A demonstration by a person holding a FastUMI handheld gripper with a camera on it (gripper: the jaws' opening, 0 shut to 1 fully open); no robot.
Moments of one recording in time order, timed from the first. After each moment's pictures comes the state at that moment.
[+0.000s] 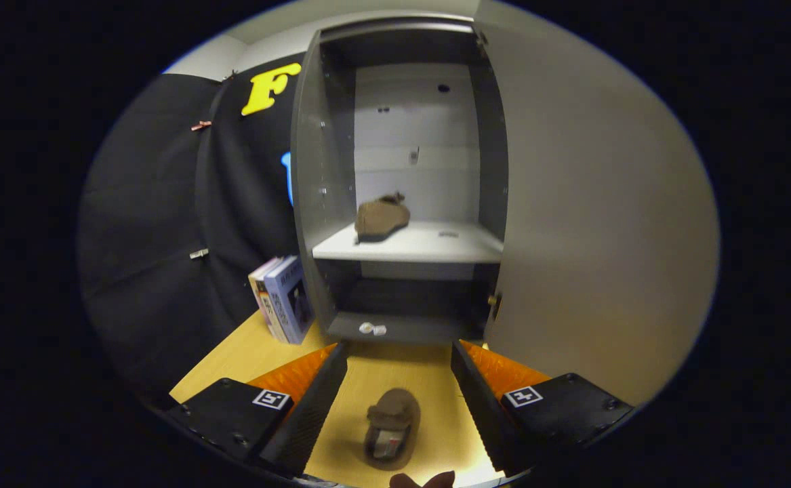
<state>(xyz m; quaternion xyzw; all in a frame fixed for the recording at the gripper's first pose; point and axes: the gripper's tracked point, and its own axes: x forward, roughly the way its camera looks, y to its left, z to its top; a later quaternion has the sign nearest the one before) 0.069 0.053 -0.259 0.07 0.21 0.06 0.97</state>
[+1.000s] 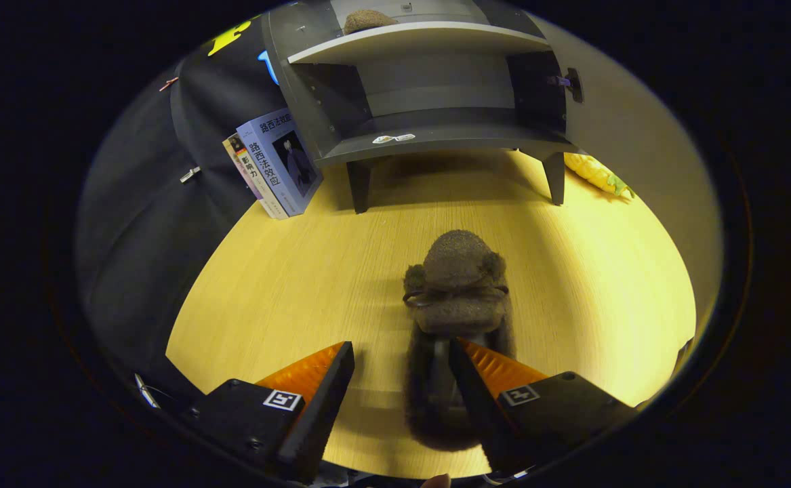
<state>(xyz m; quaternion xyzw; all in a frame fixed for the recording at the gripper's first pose) 0.051 0.136 -0.506 0.11 0.42 0.11 0.90</state>
